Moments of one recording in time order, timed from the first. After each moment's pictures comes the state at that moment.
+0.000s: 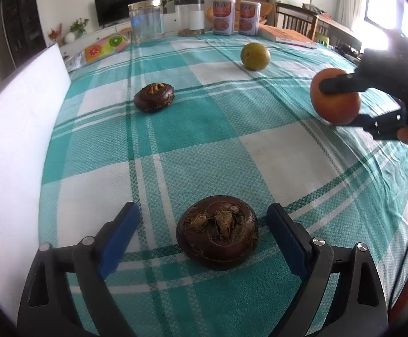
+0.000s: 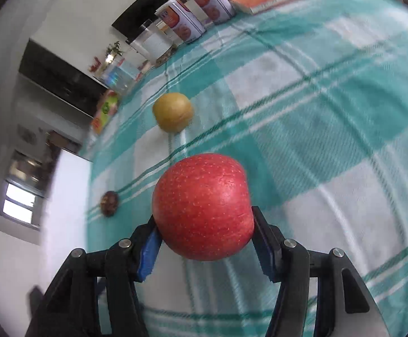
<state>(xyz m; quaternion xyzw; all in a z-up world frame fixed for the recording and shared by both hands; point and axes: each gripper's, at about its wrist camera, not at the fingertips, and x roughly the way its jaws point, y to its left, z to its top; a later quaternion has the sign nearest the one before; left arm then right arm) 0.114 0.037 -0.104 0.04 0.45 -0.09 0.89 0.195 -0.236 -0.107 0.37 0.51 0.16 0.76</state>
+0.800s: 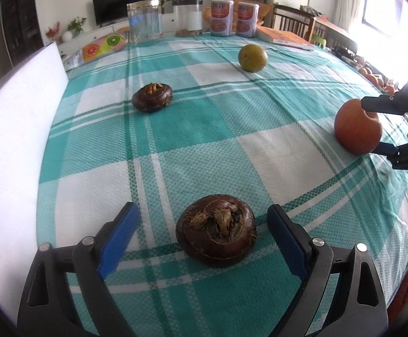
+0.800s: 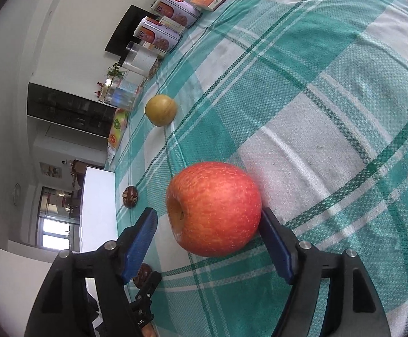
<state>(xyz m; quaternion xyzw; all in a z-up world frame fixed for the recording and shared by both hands) 0.111 0.042 -0.102 0.02 0.45 -0.11 0.89 0.147 -0.273 -0.098 0.37 0.48 0.12 0.79</state>
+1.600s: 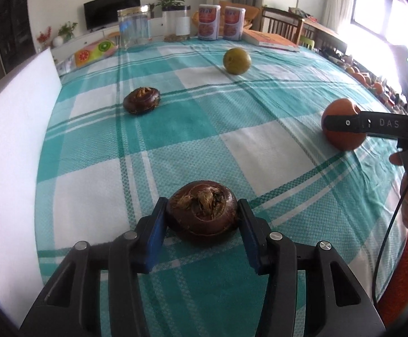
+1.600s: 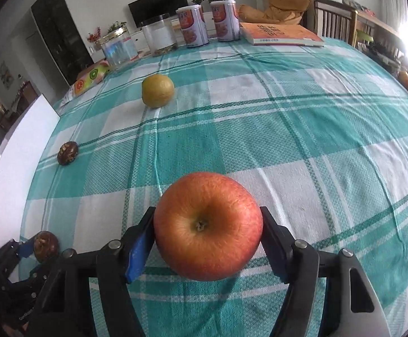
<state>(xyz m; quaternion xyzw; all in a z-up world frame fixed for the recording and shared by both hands) 0.101 0.040 -0.096 0.02 0.44 -0.13 0.89 0.153 -0.223 -0.089 0.12 0.48 0.06 0.87</state>
